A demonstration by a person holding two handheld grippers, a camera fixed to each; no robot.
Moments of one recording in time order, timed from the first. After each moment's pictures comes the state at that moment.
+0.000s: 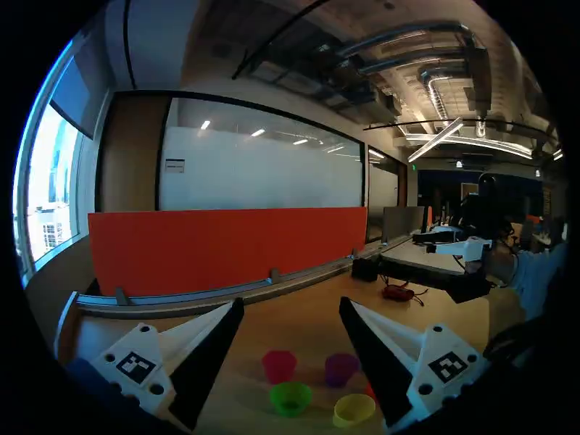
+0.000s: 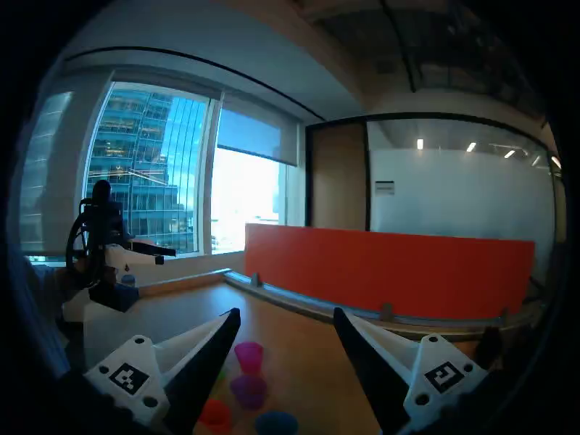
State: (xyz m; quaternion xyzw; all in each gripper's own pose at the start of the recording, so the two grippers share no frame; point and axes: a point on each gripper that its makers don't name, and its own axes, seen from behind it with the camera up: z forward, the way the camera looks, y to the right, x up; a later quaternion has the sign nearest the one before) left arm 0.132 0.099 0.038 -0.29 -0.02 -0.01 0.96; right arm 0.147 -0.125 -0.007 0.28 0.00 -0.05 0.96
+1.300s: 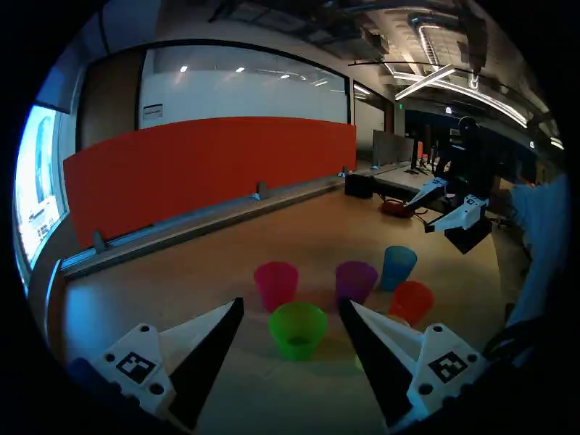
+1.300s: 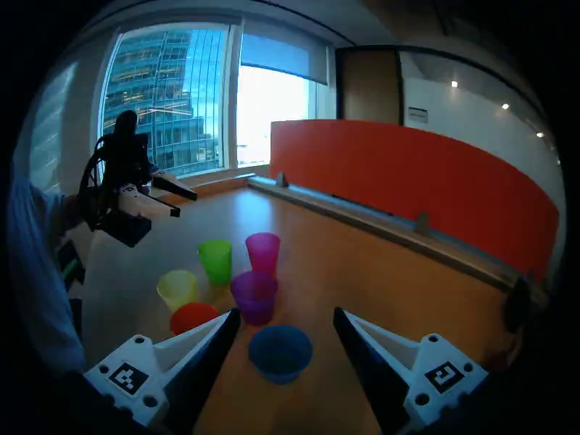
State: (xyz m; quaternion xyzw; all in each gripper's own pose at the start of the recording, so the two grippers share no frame) left arm -0.044 0.100 0.054 -0.32 -0.17 0.07 0.93; right arm -0.047 -0.111 0.001 0.34 -0.18 -0.11 0.92
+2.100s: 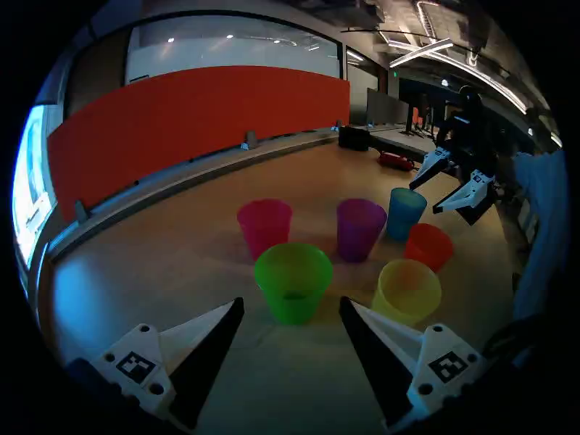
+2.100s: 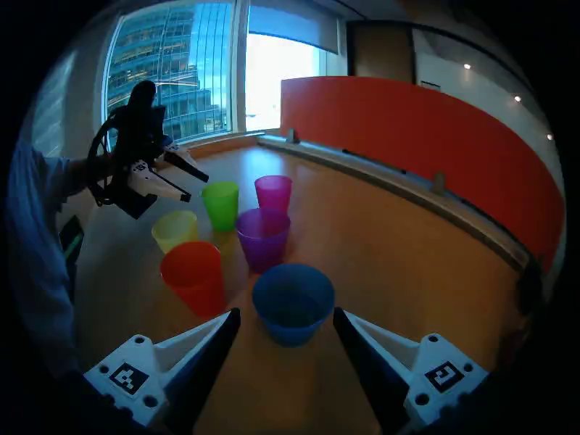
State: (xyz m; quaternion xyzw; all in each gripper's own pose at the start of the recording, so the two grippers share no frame) left arm -0.132 0.109 0.049 -0.33 -0.25 0.10 0.90; right arm -0.125 -0.105 -0.011 0.35 -0.25 -0.14 0.89
